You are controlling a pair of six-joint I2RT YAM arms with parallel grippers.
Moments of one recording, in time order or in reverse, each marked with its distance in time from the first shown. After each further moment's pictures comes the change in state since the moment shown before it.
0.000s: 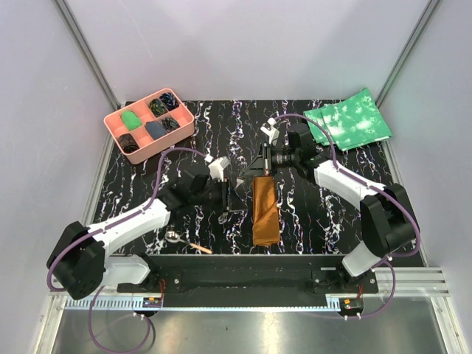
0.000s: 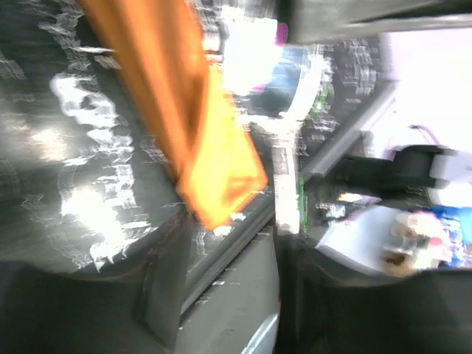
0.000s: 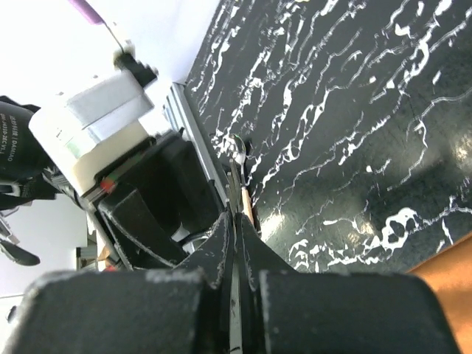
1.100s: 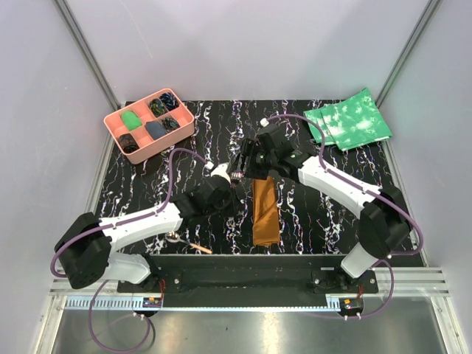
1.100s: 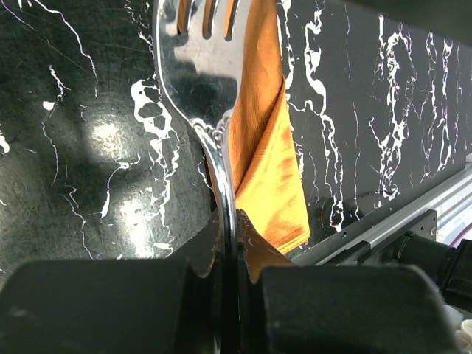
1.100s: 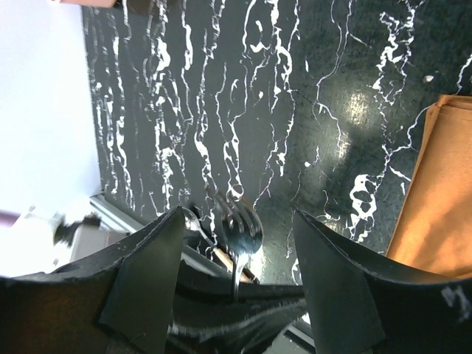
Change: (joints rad) left arm -0.203 0.074 0.018 -0.024 -0.486 -0.146; right arm 0.220 0.012 0.224 -0.409 0.723 0.259
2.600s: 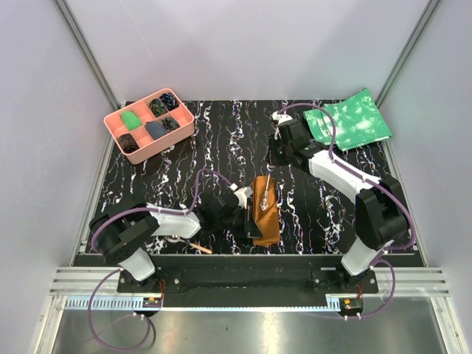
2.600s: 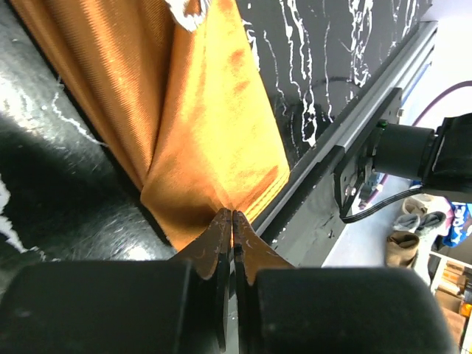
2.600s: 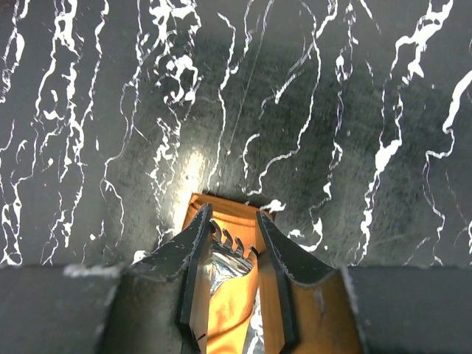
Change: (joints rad) left arm -0.051 0.288 -0.167 0.506 0.416 -0.057; right arm -0.199 0.062 -0.060 0.068 0.168 -0.583
